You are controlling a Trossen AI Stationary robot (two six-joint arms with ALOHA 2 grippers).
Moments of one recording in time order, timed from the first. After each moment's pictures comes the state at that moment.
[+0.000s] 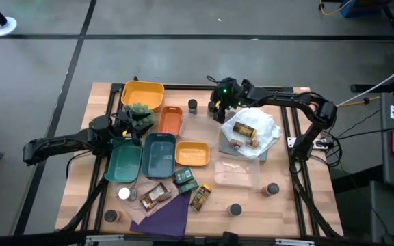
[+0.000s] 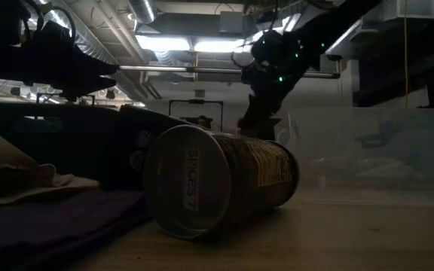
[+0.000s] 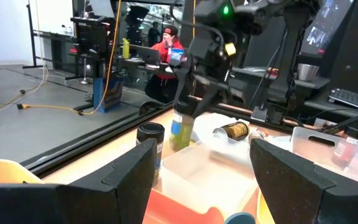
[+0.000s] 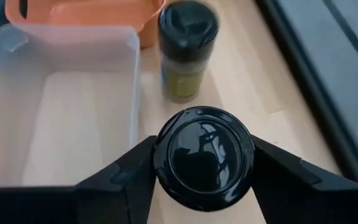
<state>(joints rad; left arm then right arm) 0.29 0.17 0.01 0.19 -0.14 -0.13 -0.48 1.71 1.20 -0.31 -0.12 -0.22</state>
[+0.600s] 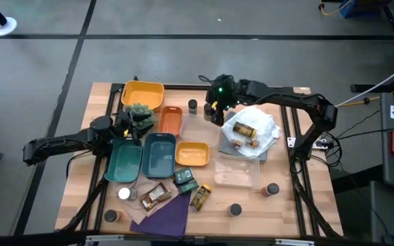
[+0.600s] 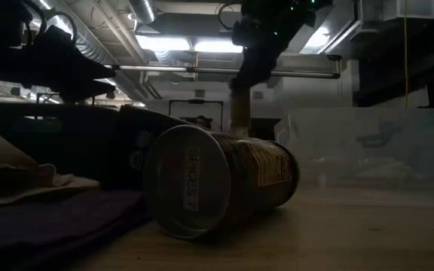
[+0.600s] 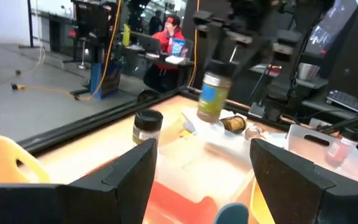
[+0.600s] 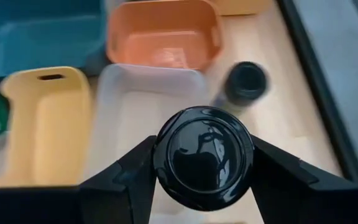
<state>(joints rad) 0.29 0.17 0.01 0.14 -0.14 -0.21 -0.33 1.69 1.49 -0.66 -0.12 -0.16</state>
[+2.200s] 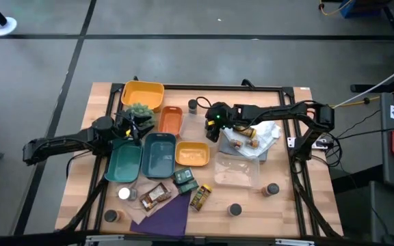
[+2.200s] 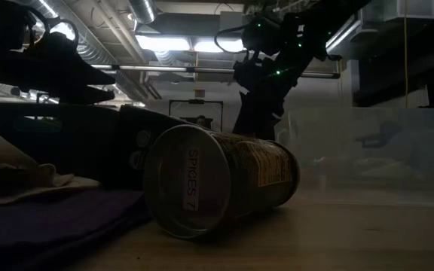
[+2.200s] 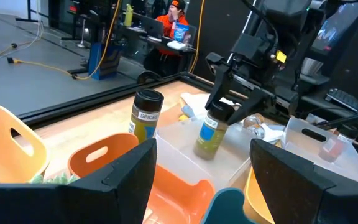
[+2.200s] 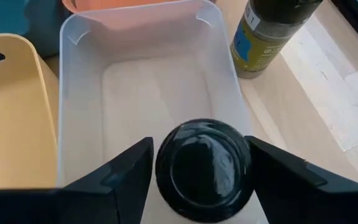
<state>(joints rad) 0.29 0.17 0.01 0.09 -0.14 -0.29 -0.22 1.72 1.13 -0.29 0.09 0.13</state>
